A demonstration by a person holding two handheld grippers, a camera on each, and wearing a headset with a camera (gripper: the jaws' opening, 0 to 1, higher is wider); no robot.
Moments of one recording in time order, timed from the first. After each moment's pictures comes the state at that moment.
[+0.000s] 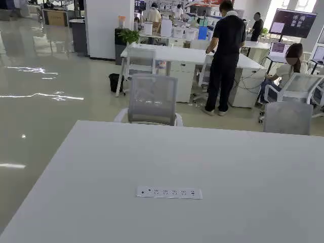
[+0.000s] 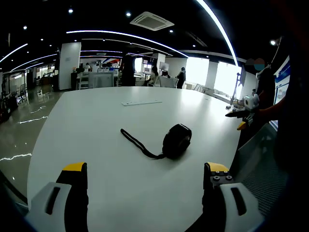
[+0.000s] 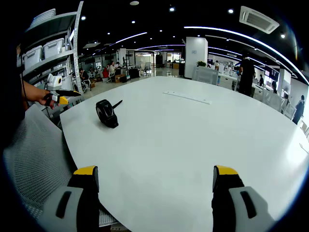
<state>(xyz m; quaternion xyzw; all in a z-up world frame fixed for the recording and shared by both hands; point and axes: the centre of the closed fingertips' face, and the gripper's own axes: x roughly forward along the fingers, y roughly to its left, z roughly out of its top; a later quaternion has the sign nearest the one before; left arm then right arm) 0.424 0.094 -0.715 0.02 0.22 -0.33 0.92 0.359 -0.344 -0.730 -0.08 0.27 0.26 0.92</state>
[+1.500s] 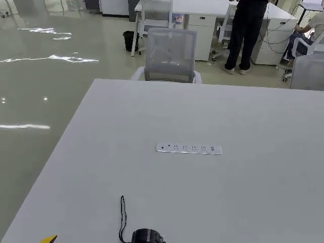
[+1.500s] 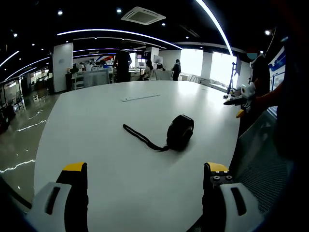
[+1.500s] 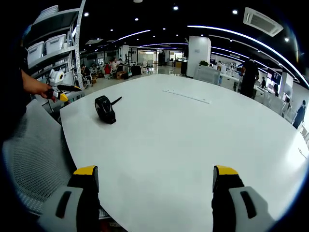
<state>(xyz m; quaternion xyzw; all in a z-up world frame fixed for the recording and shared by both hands) 0.431 0.106 -0.725 0.06 0.24 -0.35 0.91 0.363 -0.356 -0.735 -0.10 0.28 0.27 0.92</state>
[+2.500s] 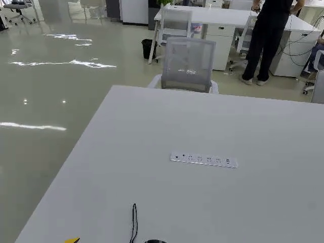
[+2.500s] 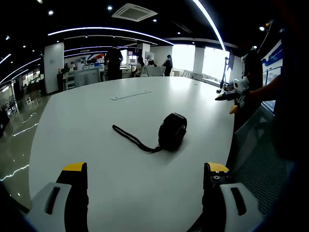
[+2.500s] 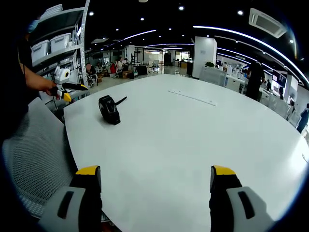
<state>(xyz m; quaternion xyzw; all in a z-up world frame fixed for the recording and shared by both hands) 0.431 0.086 -0.729 0.08 0.25 -0.38 0.89 0.370 -0.344 -0.735 -0.10 0.28 0.29 0.91</state>
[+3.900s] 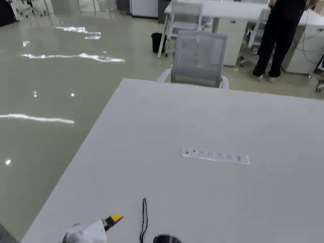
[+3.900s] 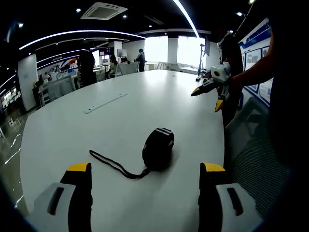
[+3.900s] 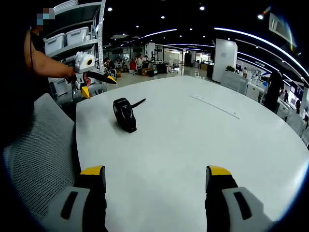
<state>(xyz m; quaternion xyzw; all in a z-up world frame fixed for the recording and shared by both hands) 0.458 0.008 -0.714 0.15 0.24 -0.49 0.83 0.398 -0.283 -0.733 -0.13 0.27 0.38 0.88</state>
